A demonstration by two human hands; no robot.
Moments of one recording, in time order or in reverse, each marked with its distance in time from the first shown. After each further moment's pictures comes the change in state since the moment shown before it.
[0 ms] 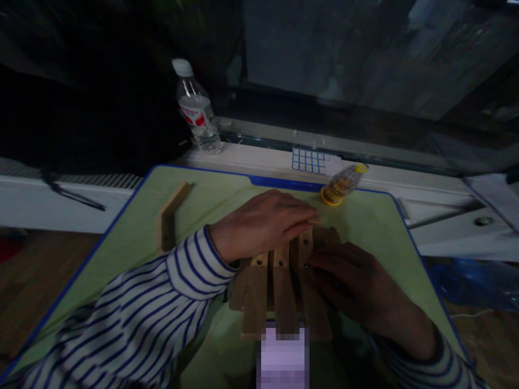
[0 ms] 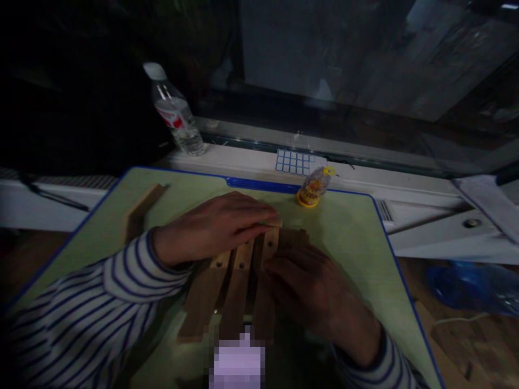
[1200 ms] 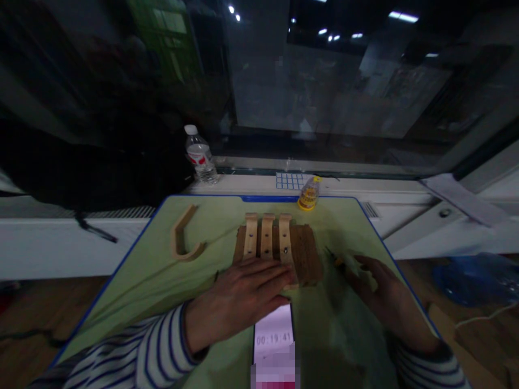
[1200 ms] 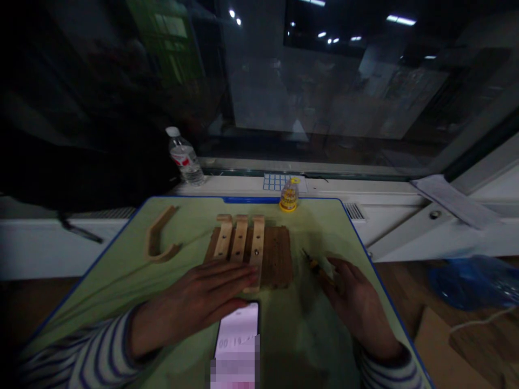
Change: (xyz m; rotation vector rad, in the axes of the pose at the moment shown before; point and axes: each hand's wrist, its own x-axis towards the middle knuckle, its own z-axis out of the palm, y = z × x) left_hand -0.070 0.085 0.020 0.199 0.024 0.090; right_hand -0.137 0.029 0.010 -0.290 0.236 0.650
